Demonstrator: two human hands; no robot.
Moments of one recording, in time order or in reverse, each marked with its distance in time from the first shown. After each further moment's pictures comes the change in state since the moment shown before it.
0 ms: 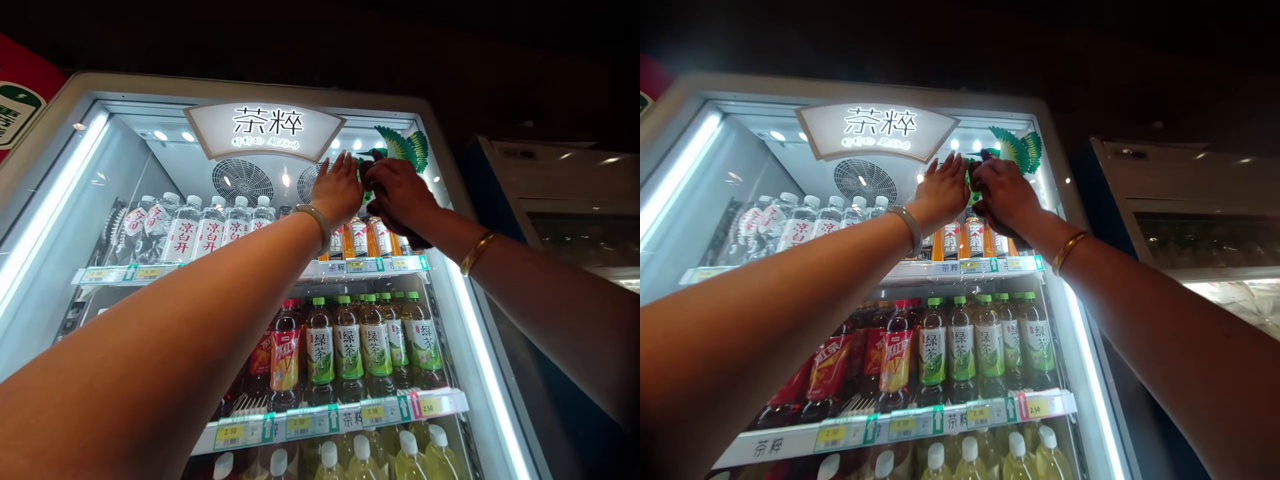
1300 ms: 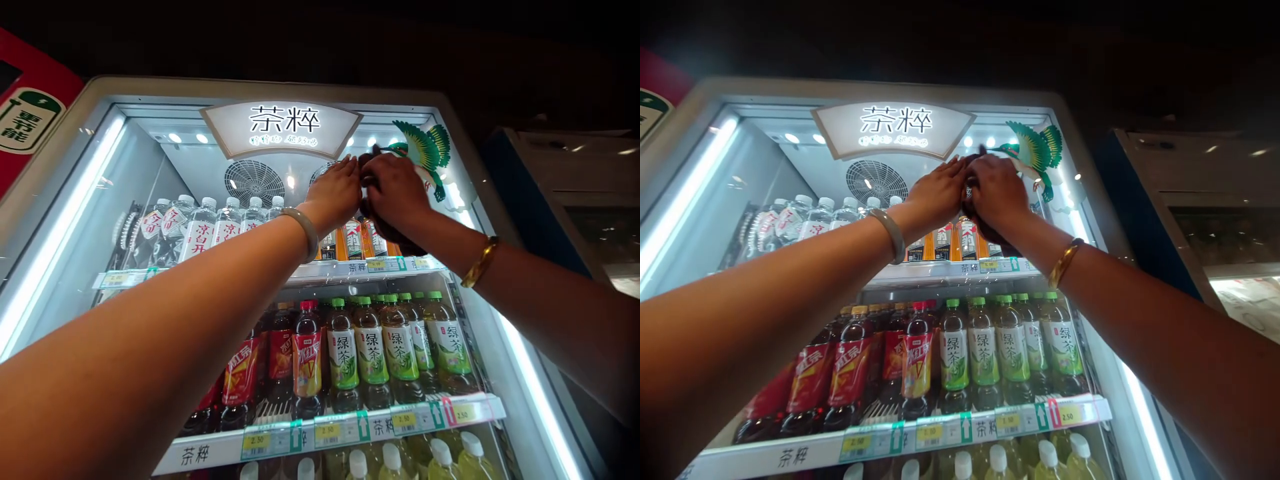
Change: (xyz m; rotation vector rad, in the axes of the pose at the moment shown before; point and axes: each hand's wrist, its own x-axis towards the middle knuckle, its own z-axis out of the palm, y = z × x) left_hand -0.028 -0.042 -0.024 0.011 -0.069 0.139; right_hand 0.021 -0.070 0.012 -0.030 -0.003 0.223
